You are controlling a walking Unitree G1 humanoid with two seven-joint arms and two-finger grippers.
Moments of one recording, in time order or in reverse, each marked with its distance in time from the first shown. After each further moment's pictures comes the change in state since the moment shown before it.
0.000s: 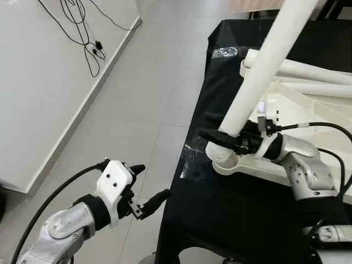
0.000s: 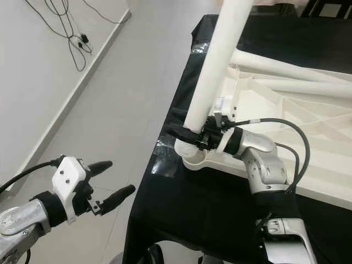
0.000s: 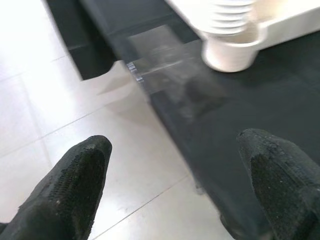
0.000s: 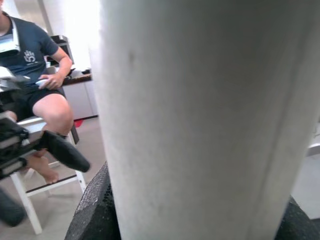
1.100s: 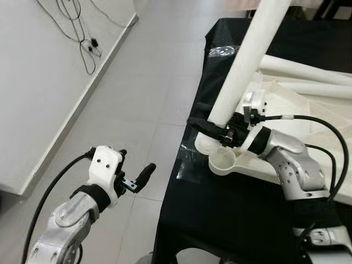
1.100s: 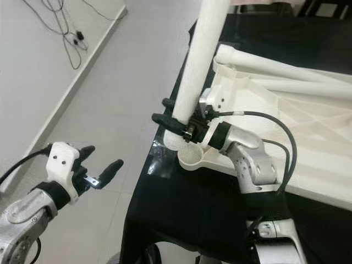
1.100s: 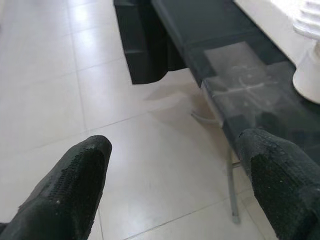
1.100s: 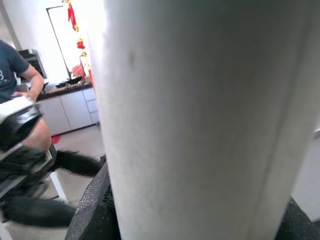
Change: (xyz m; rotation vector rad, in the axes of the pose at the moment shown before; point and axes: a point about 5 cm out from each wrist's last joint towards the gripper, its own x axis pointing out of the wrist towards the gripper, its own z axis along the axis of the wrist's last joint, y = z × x) left arm 0.011 0.023 -0.003 -0.063 -0.043 0.266; right arm 0.020 0.016 0.007 0.056 -0.021 -0.094
